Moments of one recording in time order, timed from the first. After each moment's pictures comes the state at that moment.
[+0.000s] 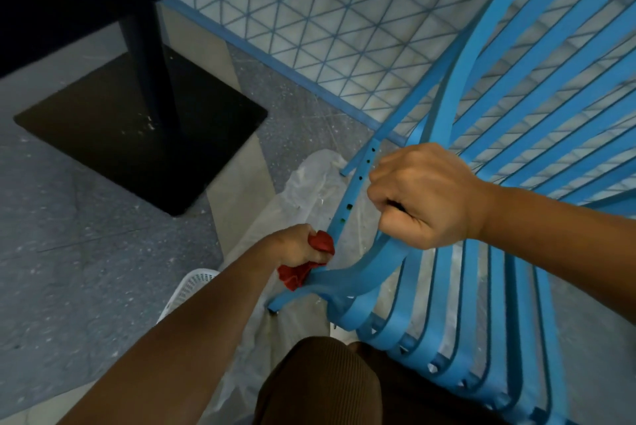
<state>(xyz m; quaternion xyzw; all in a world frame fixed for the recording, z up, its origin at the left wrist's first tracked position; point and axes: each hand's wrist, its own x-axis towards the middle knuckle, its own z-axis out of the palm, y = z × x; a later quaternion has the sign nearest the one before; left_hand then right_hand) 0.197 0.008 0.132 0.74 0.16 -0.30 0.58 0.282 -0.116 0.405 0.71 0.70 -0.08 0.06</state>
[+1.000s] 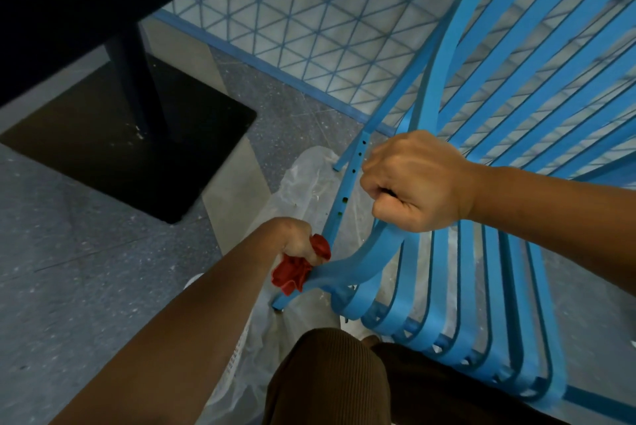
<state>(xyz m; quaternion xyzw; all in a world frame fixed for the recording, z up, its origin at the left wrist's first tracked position) 0.216 0.020 0.151 0.80 0.09 -0.44 0.40 0.278 -0.113 0.407 0.73 0.68 -0.08 0.09</state>
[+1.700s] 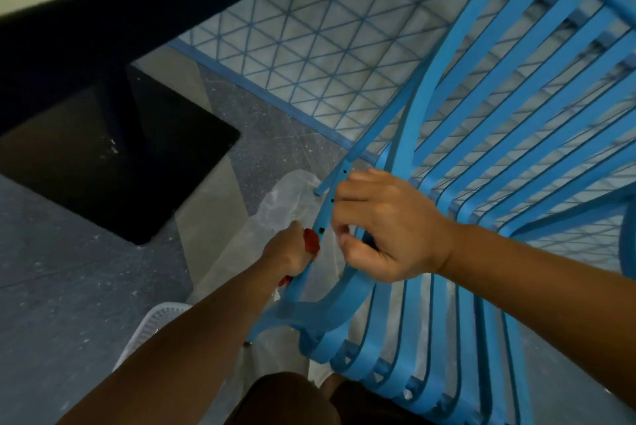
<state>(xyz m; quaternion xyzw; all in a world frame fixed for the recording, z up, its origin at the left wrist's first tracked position) 0.282 -0.024 0.072 0.84 0.22 -0.17 0.47 0.279 -0.118 0.405 0.73 0.68 -0.04 -0.03</state>
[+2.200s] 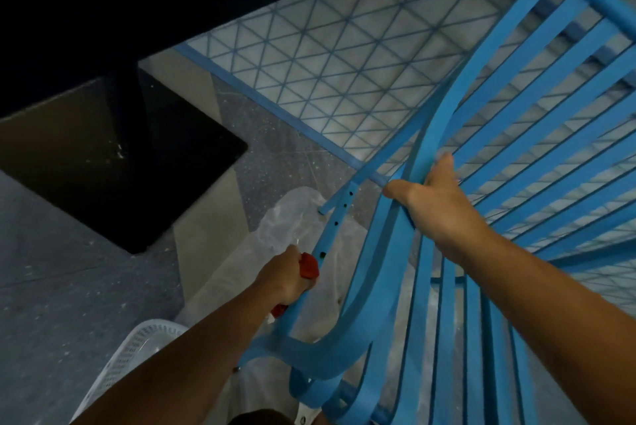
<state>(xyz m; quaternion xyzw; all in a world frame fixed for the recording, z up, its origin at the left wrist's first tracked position) 0.252 -0.018 0.131 0.81 0.23 -0.18 0.51 0.343 -0.116 0.402 0.93 0.08 -0.14 -0.31</state>
